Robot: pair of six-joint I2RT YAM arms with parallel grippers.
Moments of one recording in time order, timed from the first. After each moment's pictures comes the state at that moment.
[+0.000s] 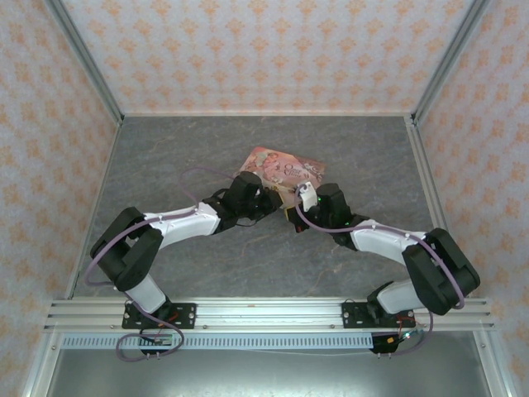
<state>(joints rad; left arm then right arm) -0.68 1.63 0.91 0.08 0.18 -1.14 0.55 1.39 0.56 0.23 -0.36 0.15</state>
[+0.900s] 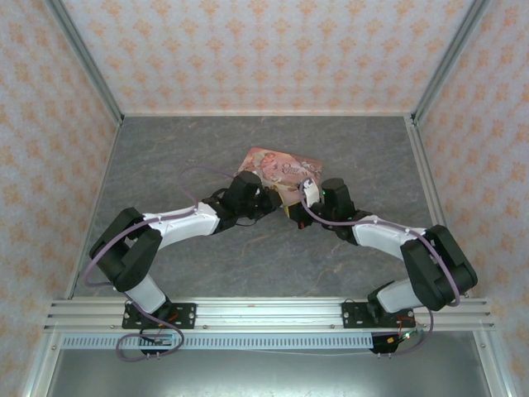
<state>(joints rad) -0.68 1.63 0.91 0.08 0.17 -1.12 0.48 1.42 0.59 0.22 -0.51 0.19</state>
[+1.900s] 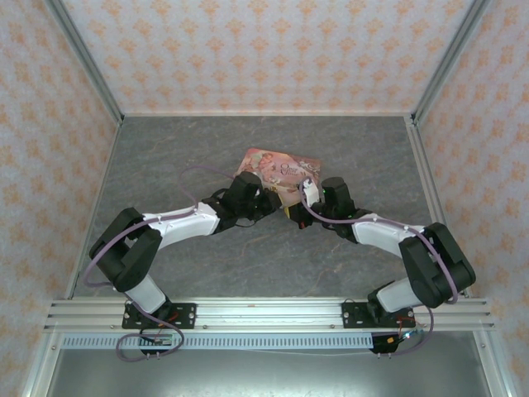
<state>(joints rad) -0.68 1.62 0.91 0.06 0.18 -1.11 0.47 1.43 0.60 0.20 -0.53 0.16</state>
